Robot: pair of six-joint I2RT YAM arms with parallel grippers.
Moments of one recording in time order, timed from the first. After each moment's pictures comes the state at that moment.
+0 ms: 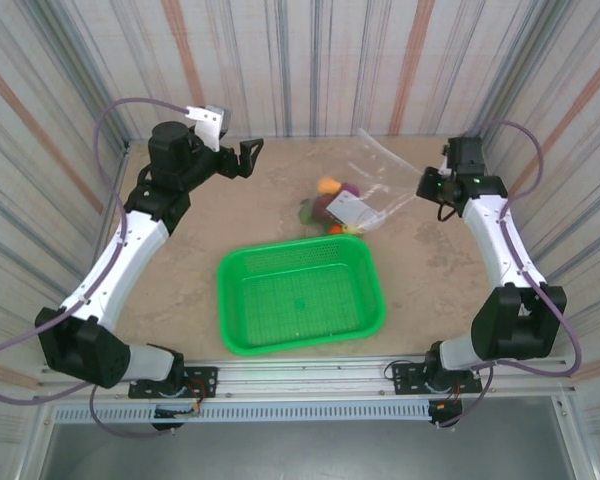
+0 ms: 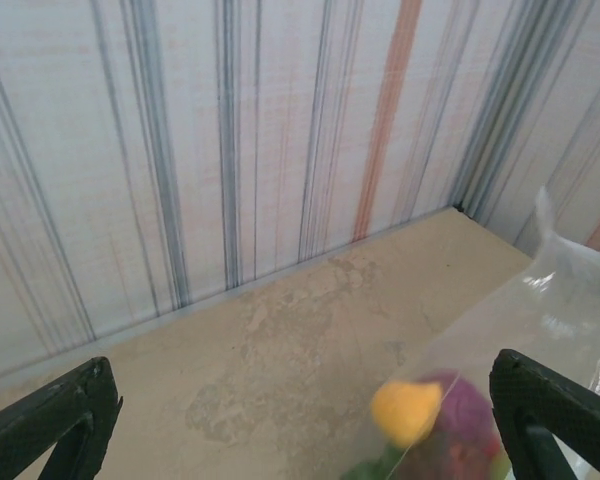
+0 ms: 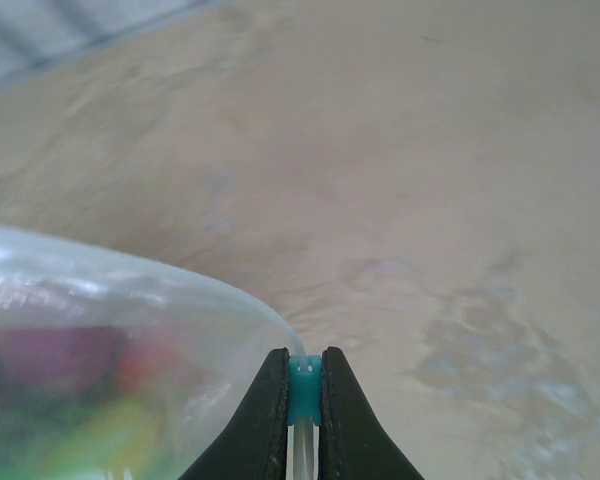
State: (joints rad) left arm -0.33 1.33 1.32 -0.20 0.23 -0.07; right arm -0.03 1.44 1.27 -0.69 -0.02 0.39
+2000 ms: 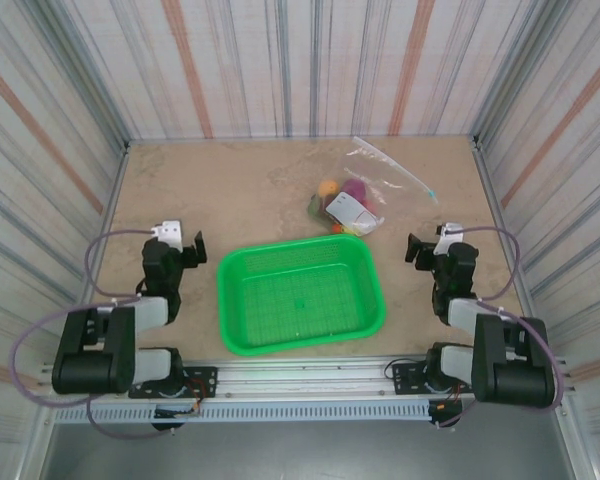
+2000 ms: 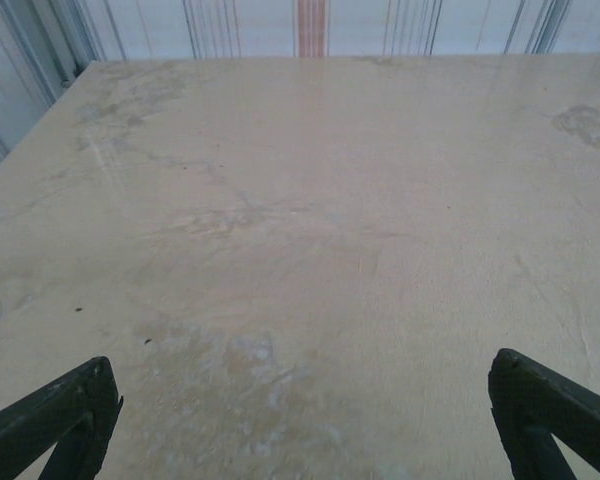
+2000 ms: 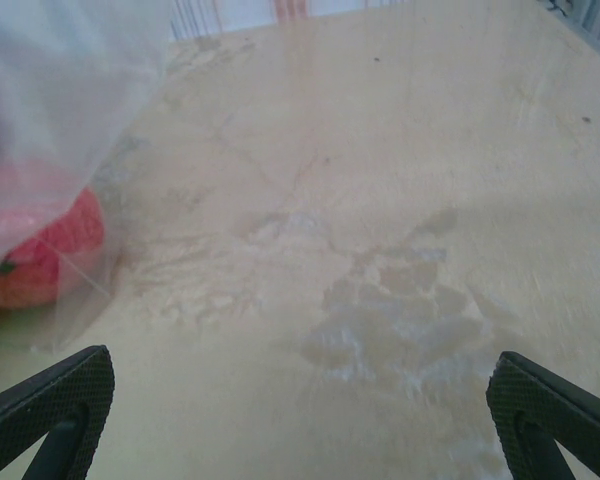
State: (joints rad) left arm -0.01 1.33 0.23 0.76 -0.05 0.02; right arm -0.09 1.23 0.21 0.65 -0.11 0.10
